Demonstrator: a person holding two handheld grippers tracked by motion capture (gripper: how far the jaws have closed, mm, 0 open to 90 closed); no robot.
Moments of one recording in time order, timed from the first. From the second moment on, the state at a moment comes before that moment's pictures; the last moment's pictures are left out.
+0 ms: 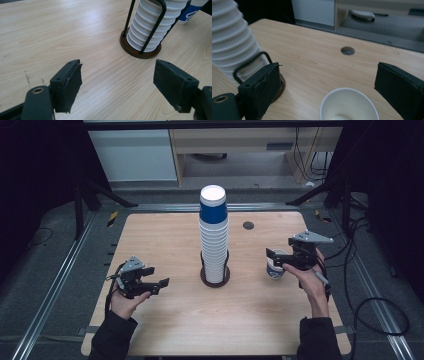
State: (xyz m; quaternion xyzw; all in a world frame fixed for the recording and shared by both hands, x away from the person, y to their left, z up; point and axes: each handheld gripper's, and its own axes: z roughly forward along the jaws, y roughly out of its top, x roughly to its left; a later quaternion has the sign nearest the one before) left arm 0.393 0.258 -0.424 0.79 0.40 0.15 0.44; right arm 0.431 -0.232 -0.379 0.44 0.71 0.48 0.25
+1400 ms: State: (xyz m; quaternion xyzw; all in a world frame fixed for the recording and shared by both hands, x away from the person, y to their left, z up) left arm 0.392 0.255 -0.424 0.79 0.39 0.15 0.44; right arm 0.415 -0.120 -0.272 0.27 0.70 0.62 0.23
